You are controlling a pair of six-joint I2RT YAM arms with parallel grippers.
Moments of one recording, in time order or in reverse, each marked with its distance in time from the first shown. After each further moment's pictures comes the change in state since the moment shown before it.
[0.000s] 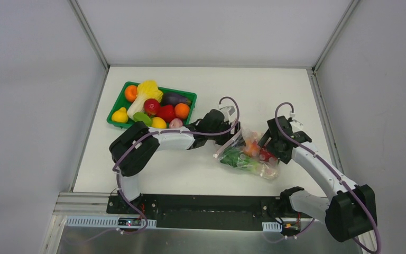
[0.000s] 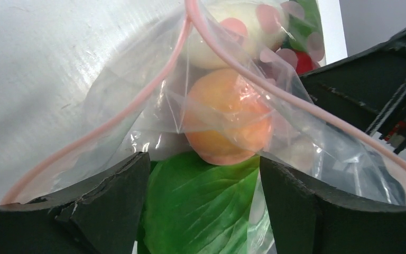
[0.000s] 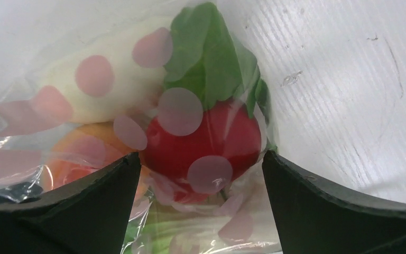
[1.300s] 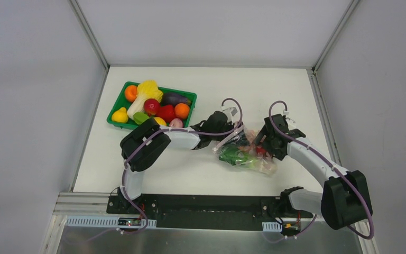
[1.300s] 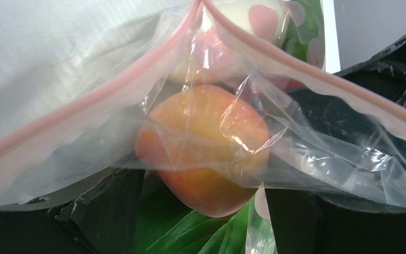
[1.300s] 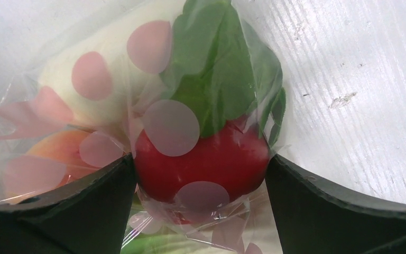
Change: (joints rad) left arm 0.001 0.158 0.065 0.126 0.040 -0.077; right arm -0.010 0.126 -0.034 0.162 -0.090 -0.043
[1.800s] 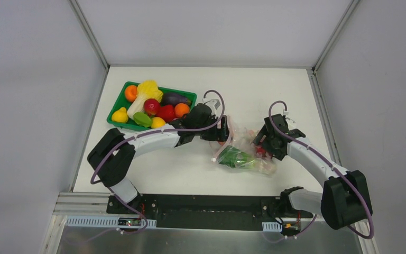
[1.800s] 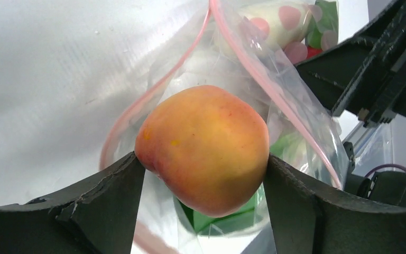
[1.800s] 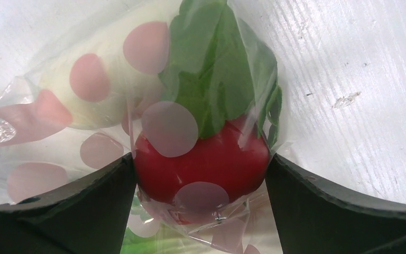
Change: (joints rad) left arm 0.071 -0.323 -0.113 -0.305 -0.117 0.115; right arm 0.000 0.002 0.000 0.004 -0.009 0.001
